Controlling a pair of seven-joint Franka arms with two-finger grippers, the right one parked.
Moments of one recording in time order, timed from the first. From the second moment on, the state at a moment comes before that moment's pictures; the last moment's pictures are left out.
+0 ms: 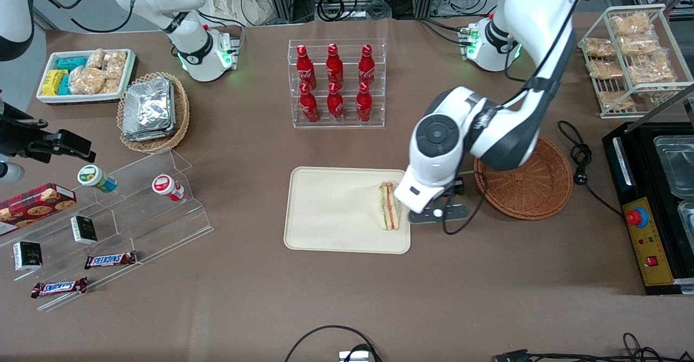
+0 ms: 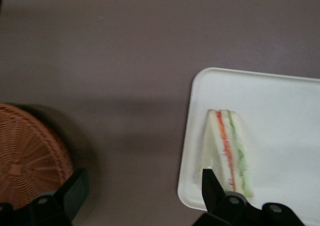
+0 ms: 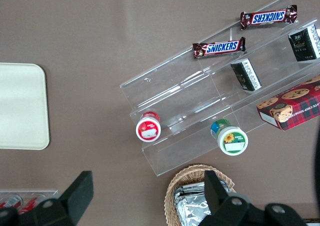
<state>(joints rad) -0.22 0.51 -0.37 -1.47 0.33 1.86 -0.76</state>
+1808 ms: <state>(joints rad) -0.08 0.09 -0.12 -1.56 0.10 1.61 -0.29</state>
